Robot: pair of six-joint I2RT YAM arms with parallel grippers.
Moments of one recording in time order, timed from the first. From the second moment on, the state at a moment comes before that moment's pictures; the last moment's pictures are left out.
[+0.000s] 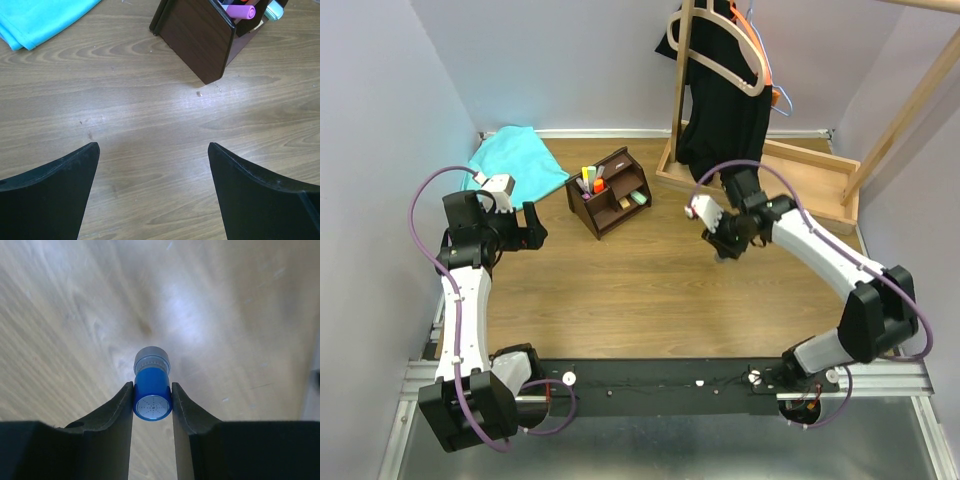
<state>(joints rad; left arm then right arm) 0.24 1.01 0.89 -0.56 0.46 0.06 0.46 1.44 1.07 -0.79 -0.18 -0.66</state>
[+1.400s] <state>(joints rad) 0.24 0.95 0.82 -0.52 0.47 0.04 0.65 2.38 2.45 -0.91 -0.16 -0.54</state>
